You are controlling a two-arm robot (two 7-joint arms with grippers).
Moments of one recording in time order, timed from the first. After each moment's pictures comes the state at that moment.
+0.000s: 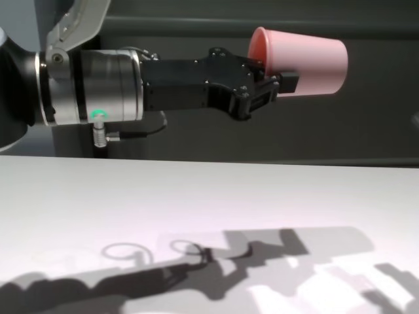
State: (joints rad) left arm -0.59 0.38 0.60 -1.28 -0.34 -0.14 -0.87; right arm -0.10 0.16 -0.05 -1.61 1.16 0.10 0.65
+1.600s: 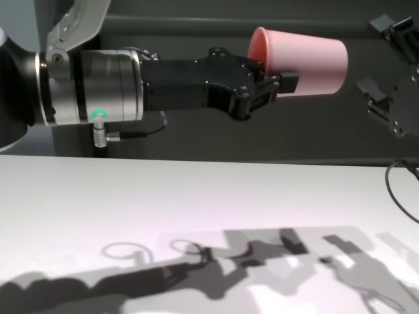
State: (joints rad) left arm -0.59 0.38 0.60 -1.28 -0.34 -0.14 -0.87; right arm 0.12 0.15 -0.15 -1.42 1.34 0.18 0.69
